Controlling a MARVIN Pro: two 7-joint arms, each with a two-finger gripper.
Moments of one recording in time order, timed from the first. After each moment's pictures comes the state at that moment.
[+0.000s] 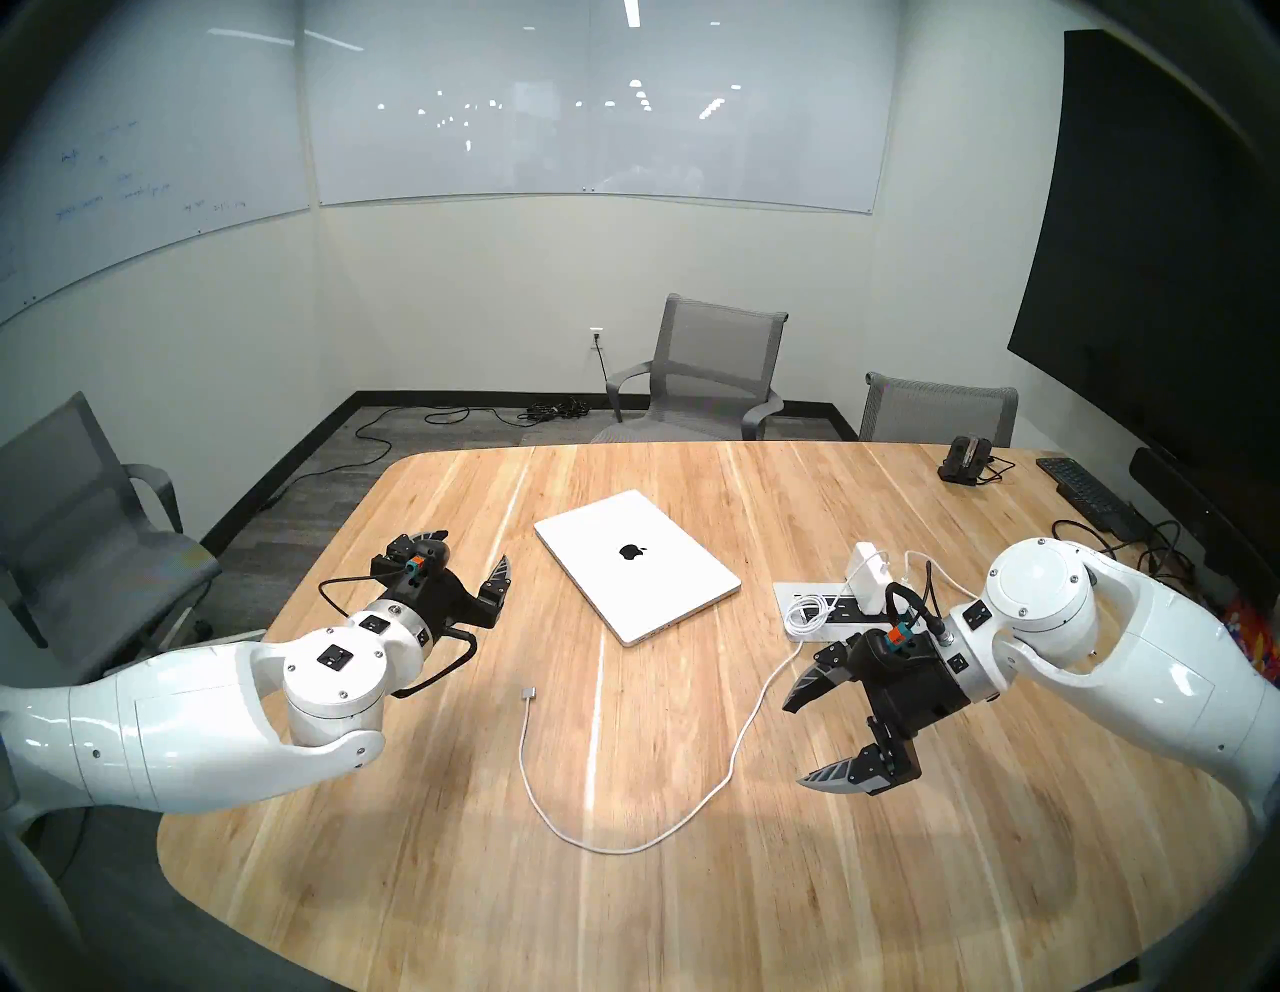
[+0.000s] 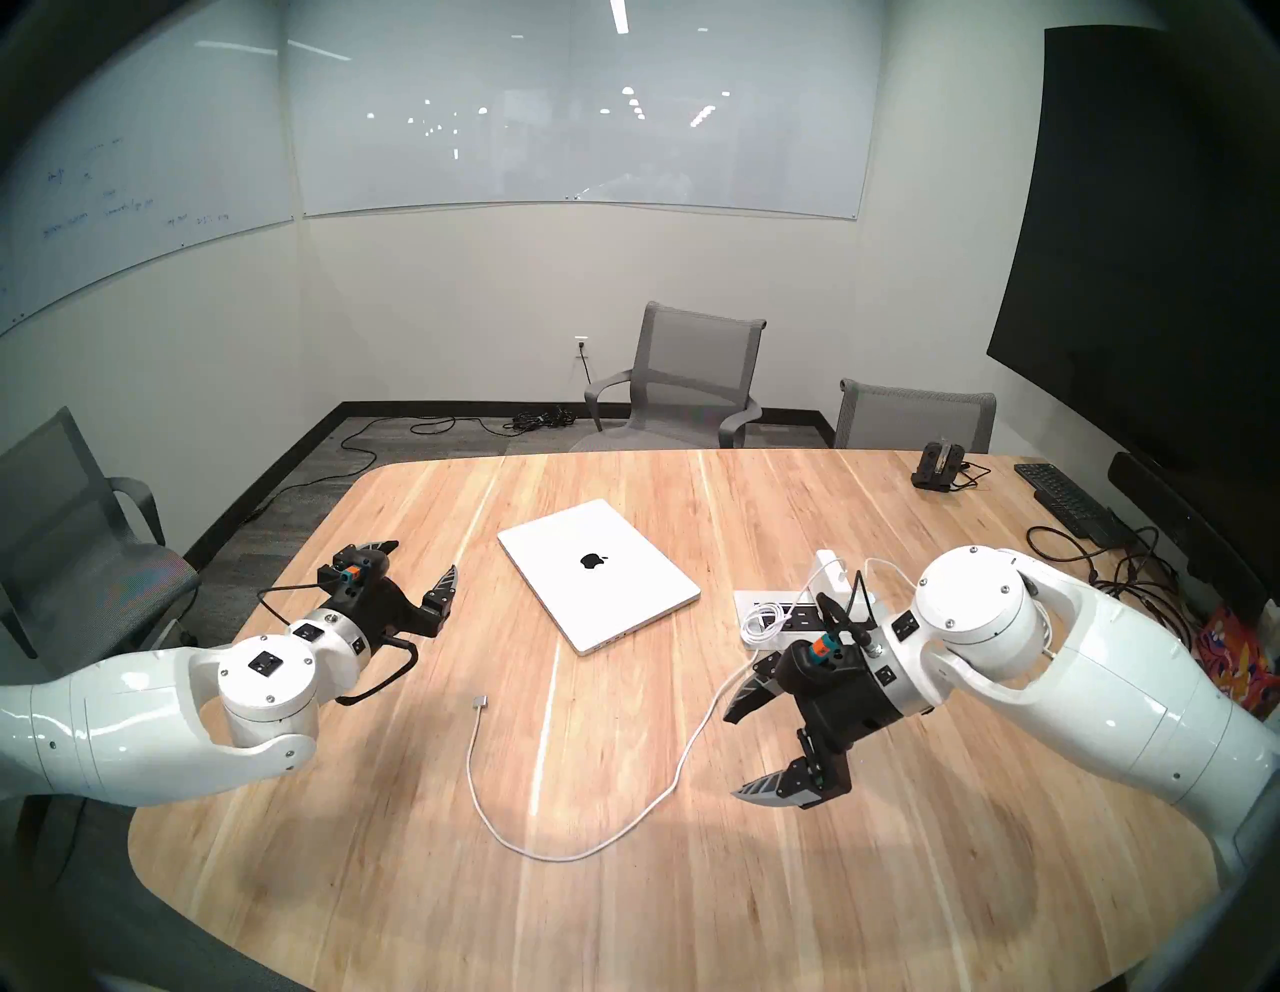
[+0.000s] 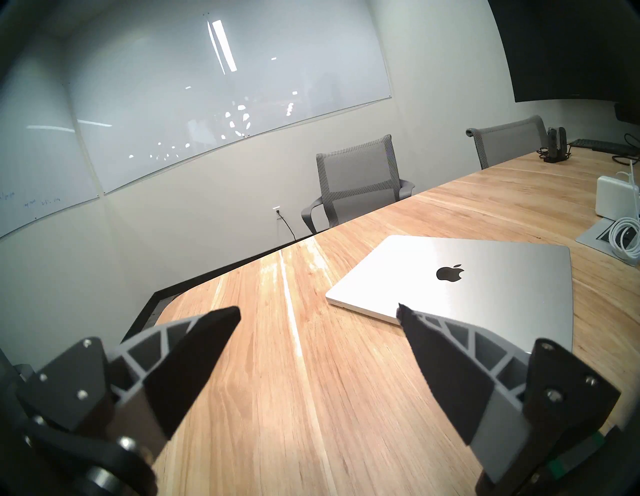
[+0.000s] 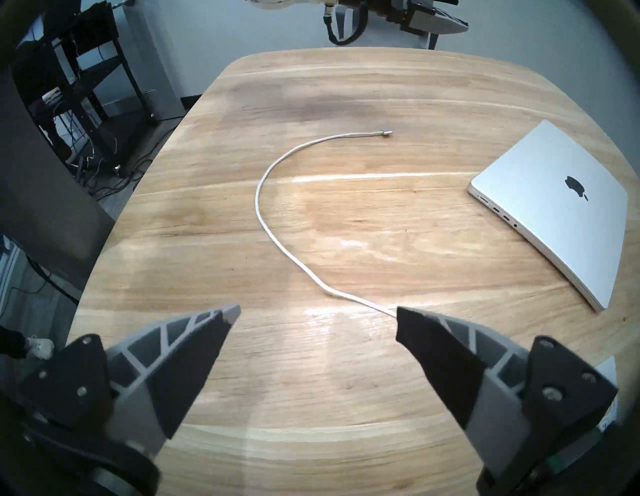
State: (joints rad) left arm 0.90 -0.39 -0.27 -1.91 -0.91 -0.10 0.65; right arm -1.20 -0.39 0.92 -1.91 0.41 0.34 1.11
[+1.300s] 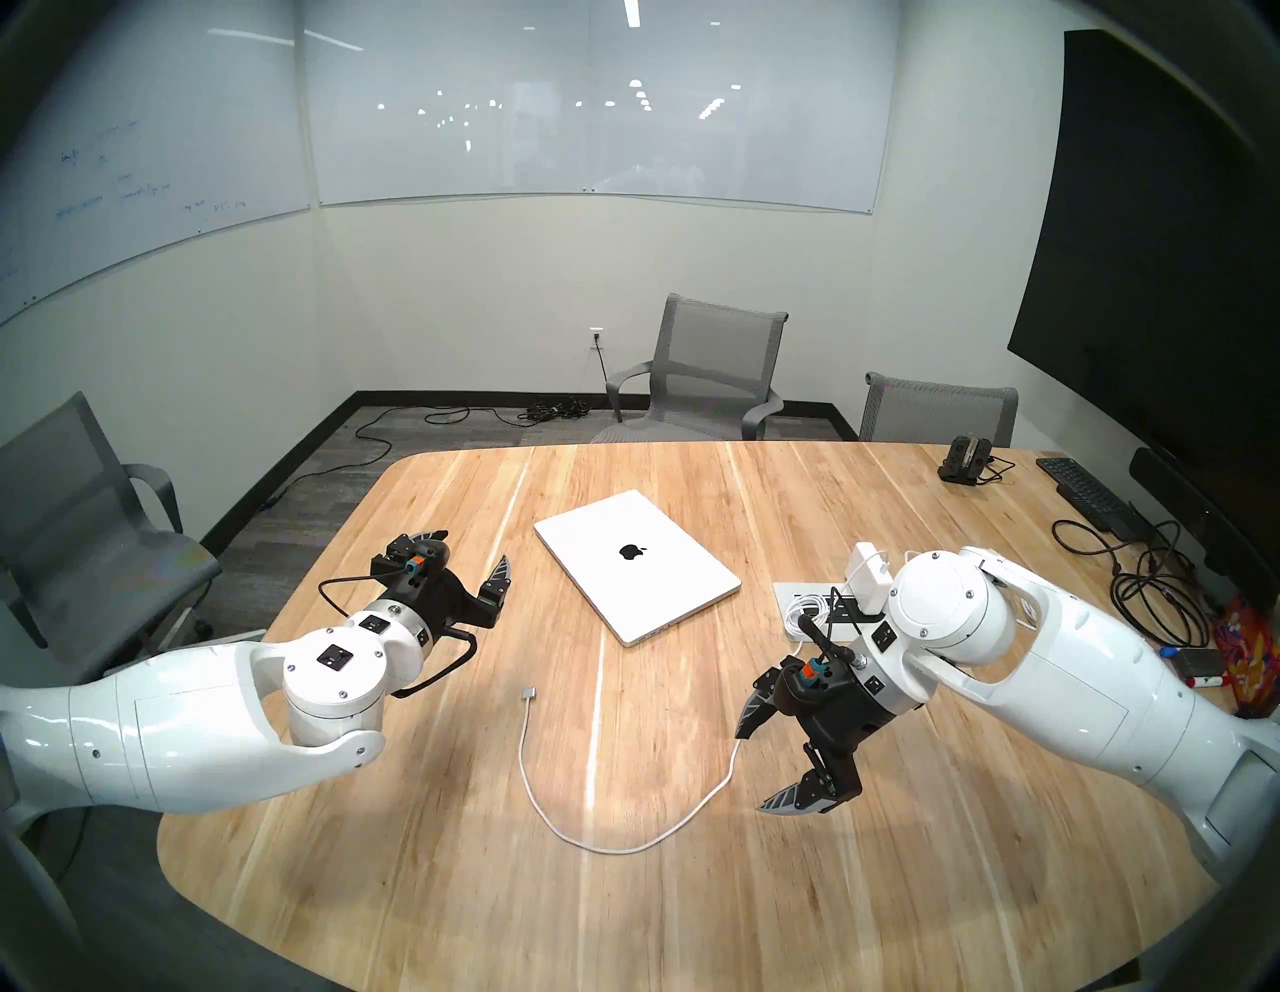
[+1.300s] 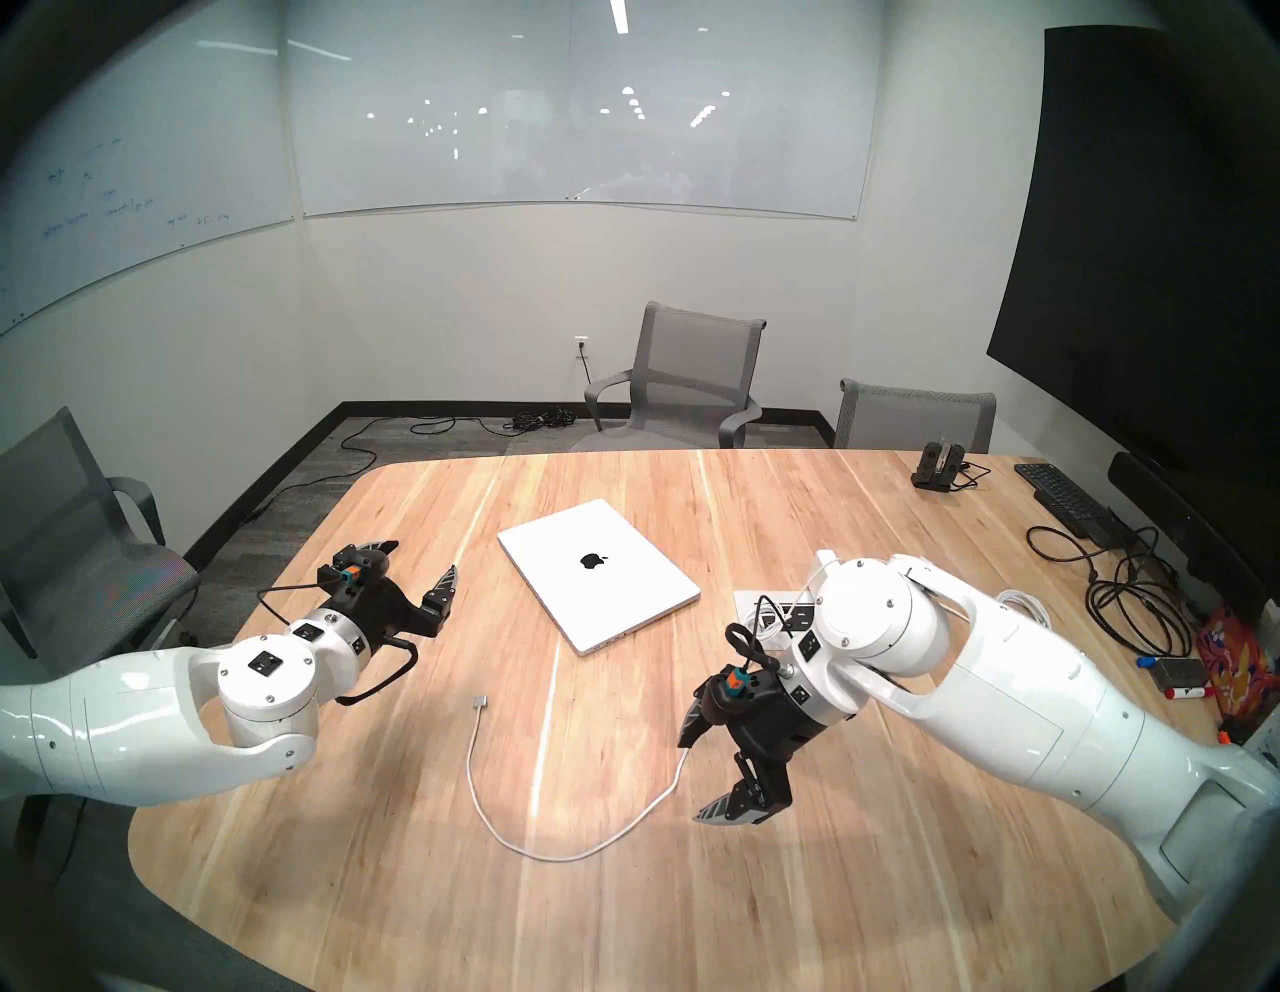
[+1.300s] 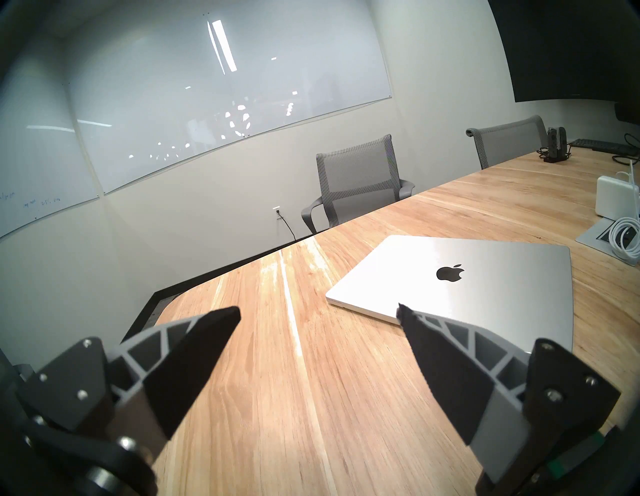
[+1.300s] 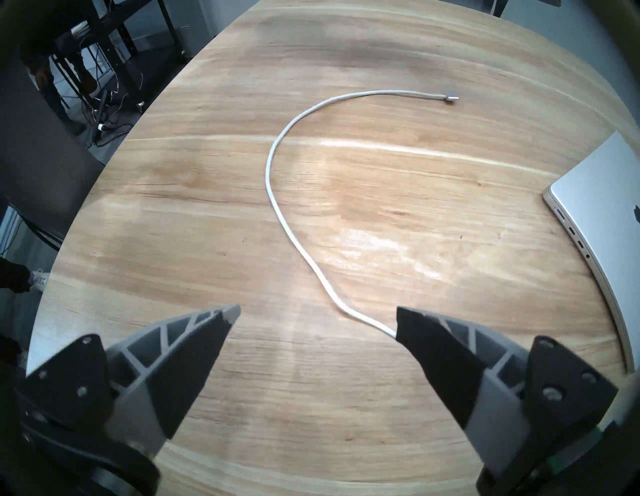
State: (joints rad) left arm 0.90 -0.39 -0.27 -1.91 -0.91 -0.10 0.65; right arm -1.05 -0.62 0.75 -1.83 0.12 0.41 1.23
